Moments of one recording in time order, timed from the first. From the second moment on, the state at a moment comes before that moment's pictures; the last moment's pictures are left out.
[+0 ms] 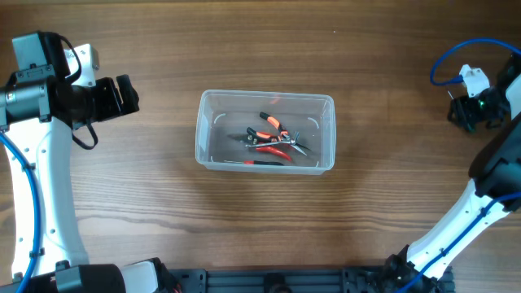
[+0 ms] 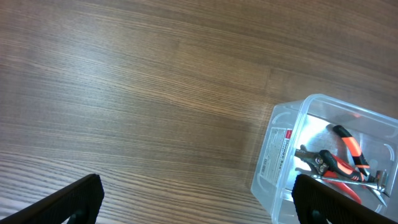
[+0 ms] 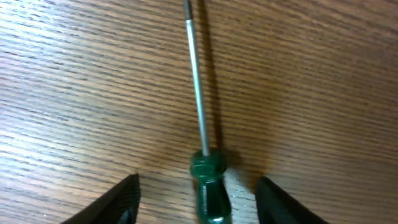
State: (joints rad) left arm 0.24 1.49 1.52 -1.16 0.16 -0.05; right arm -0.57 2.29 1.75 -0.89 -0.09 -0.81
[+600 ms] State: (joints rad) left arm 0.24 1.49 1.52 -1.17 0.16 -0.05; right arm -0.57 2.28 1.74 -0.88 -0.10 -0.78
